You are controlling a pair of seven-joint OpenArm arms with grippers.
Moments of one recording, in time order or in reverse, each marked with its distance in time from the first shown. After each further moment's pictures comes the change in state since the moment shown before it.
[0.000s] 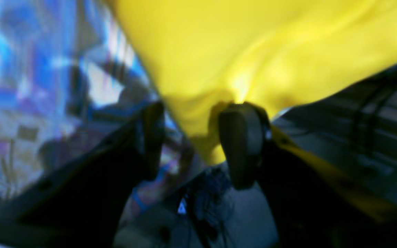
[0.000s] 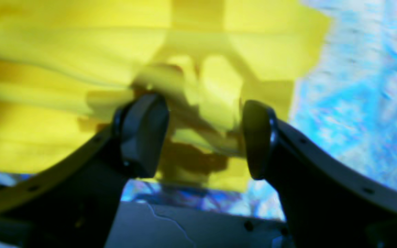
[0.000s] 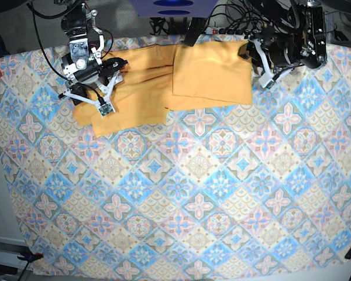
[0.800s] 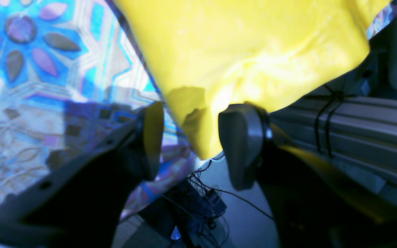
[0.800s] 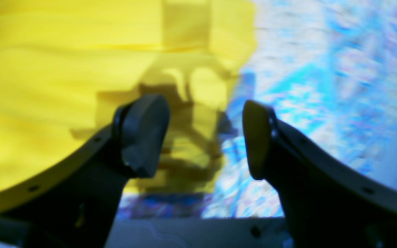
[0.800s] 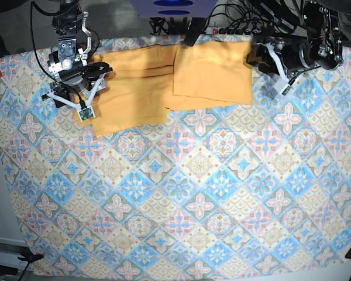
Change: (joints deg) left arm 2.9 -4.7 -5.1 4.5 -12.3 0.1 -0.3; right arm -1.3 -0.6 8.7 0.0 -0.3 0.0 9.8
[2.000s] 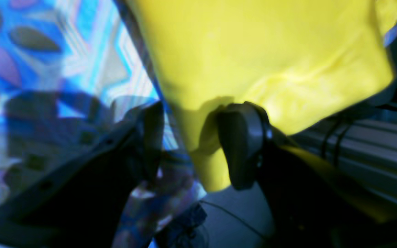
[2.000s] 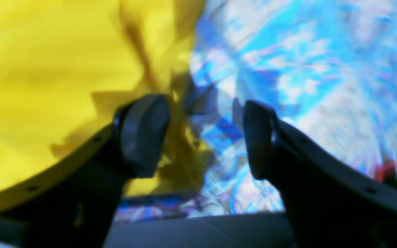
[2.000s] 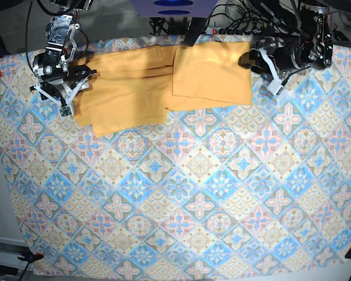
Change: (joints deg) left arm -4.2 -0.9 8.6 -12.5 0.9 -0.1 -8.6; right arm 5.4 -4.6 15.5 -10.4 0.4 15.1 0.8
